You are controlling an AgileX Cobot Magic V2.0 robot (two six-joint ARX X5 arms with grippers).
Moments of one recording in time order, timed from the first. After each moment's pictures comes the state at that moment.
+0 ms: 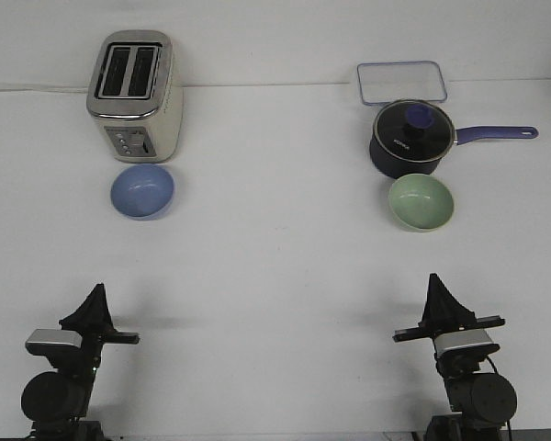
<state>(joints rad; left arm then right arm) -0.03 0.00 0.03 0.15 0.02 -0.04 0.04 0.00 0.01 0.18 -0.10 0.02</state>
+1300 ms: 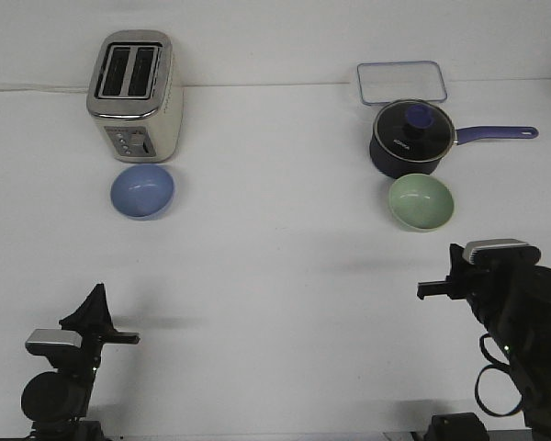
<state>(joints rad) -0.03 0.00 0.03 0.15 0.02 -0.04 0.04 0.72 1.05 -0.79 -0.08 0.07</state>
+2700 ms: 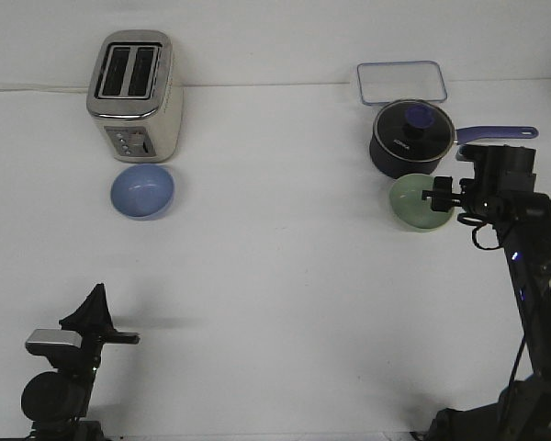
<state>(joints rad) -0.03 0.00 0.03 0.15 0.02 -0.04 -0.17 1.53 1.39 -0.73 -0.08 0.04</state>
